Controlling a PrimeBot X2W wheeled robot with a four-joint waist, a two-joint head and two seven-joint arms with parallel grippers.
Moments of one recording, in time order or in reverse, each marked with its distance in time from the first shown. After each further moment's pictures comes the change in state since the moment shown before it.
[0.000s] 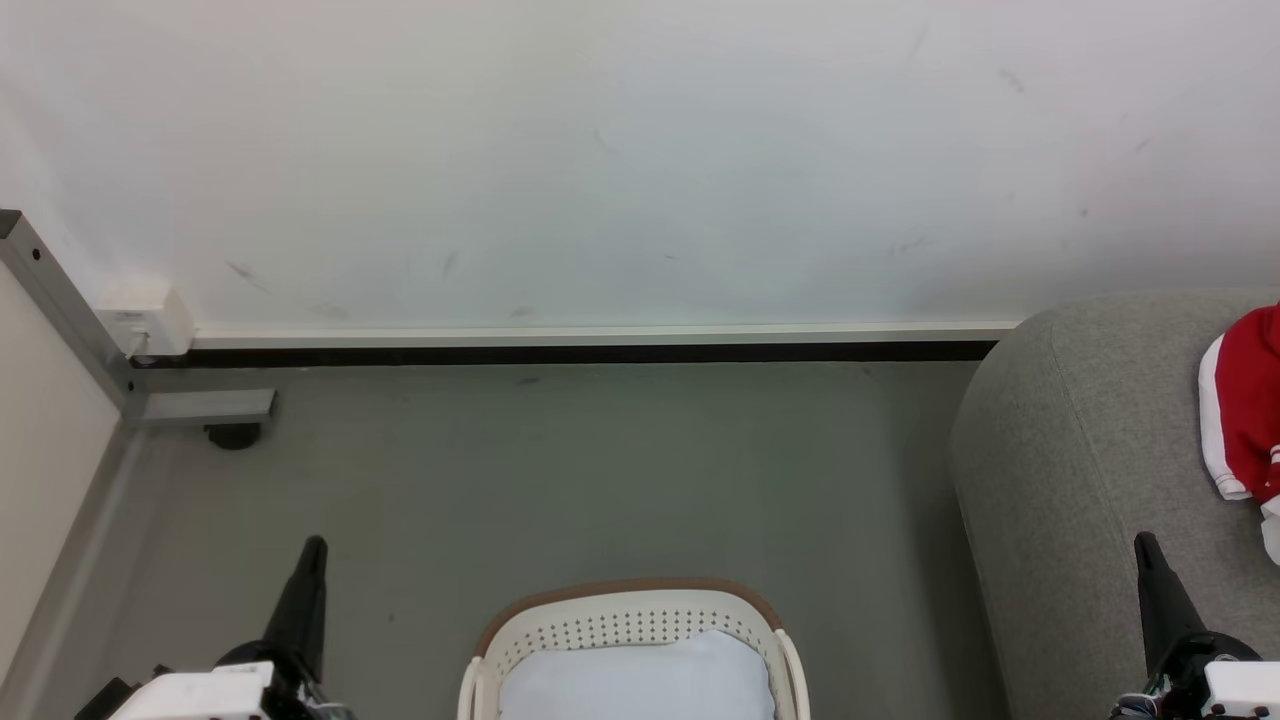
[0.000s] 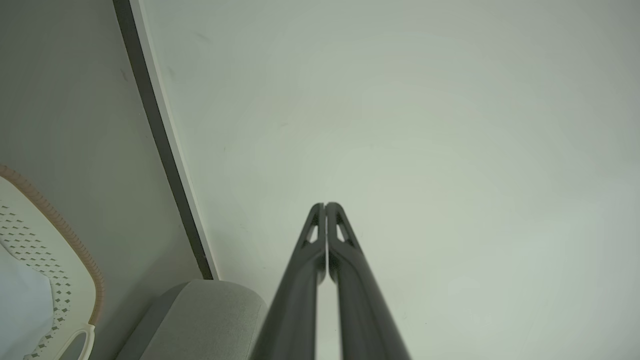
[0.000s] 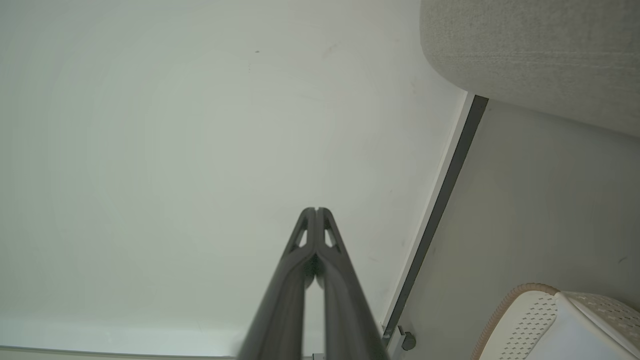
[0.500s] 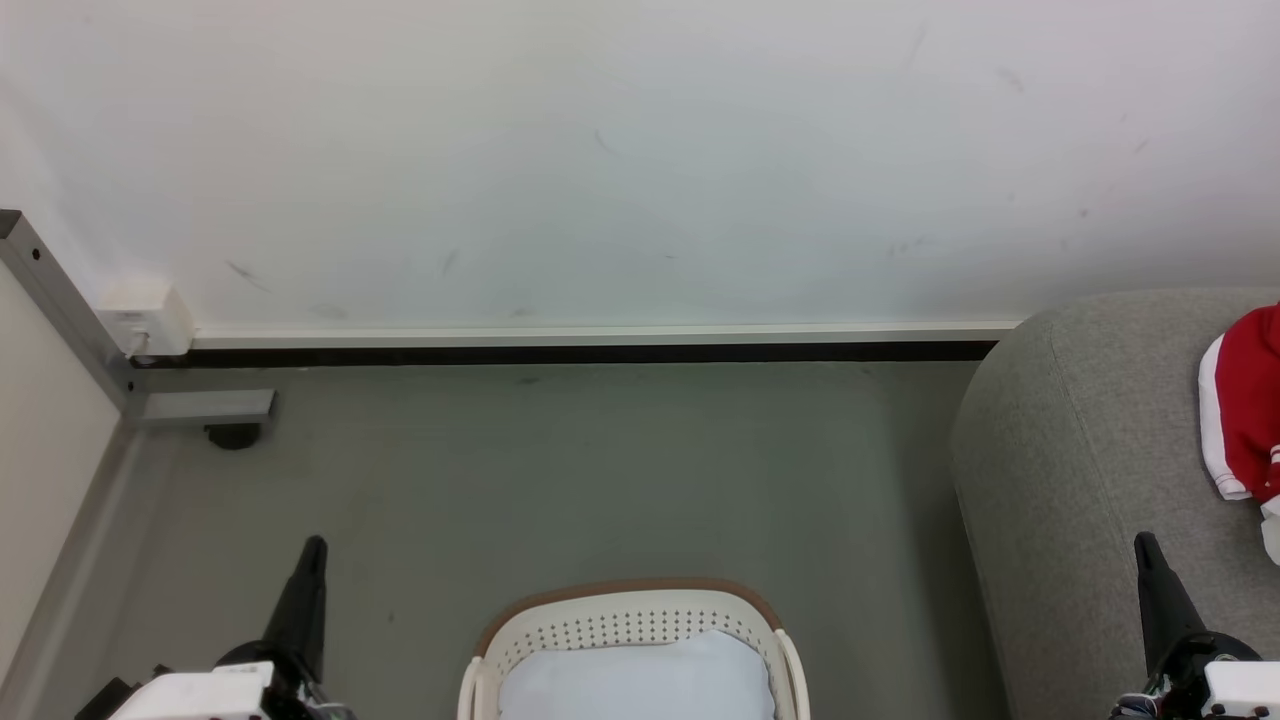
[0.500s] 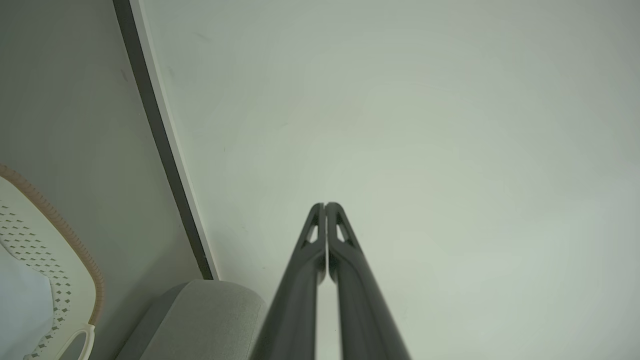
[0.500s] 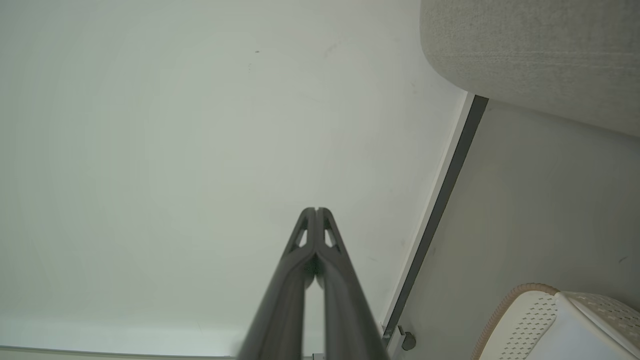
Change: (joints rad) left arm 0.000 0.000 0.000 0.000 0.000 0.000 0.000; right arm 0.000 0.000 0.000 0.000 0.000 0.000 0.000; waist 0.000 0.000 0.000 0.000
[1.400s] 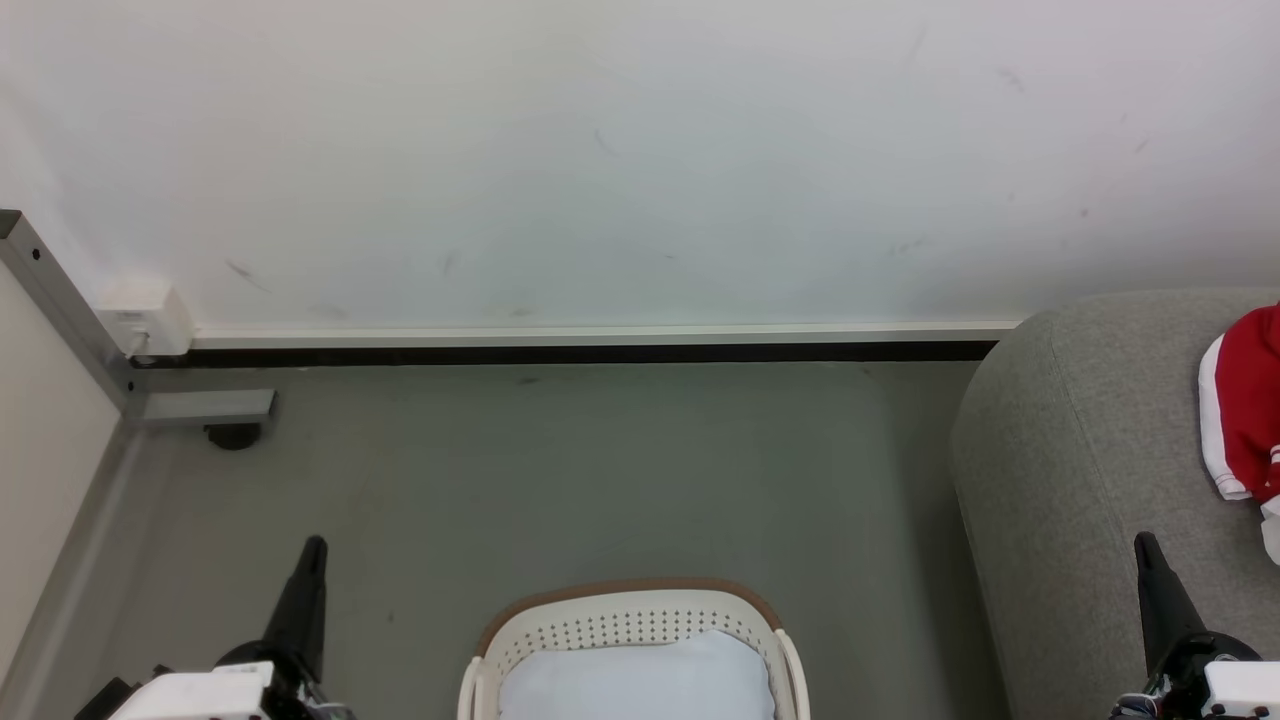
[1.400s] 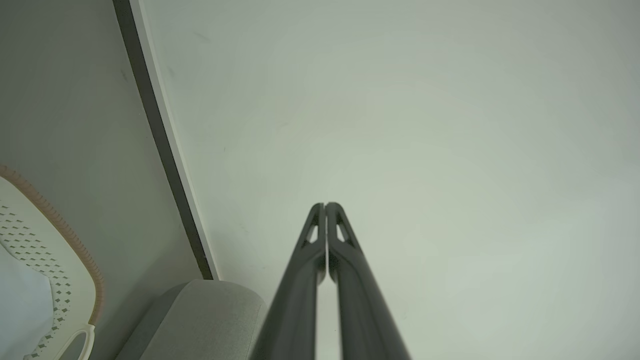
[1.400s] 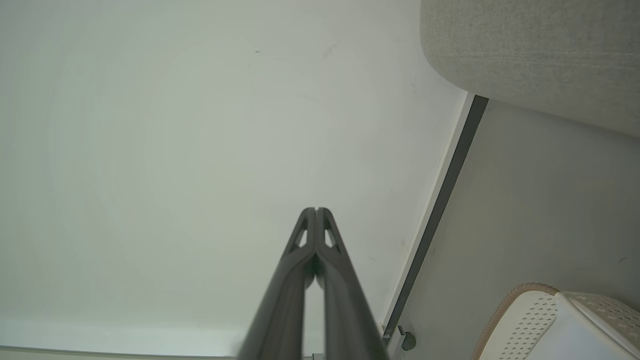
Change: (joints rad) left arm 0.000 0.000 0.000 0.000 0.000 0.000 0.000; right arm 0.000 0.000 0.000 0.000 0.000 0.000 0.000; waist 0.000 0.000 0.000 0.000
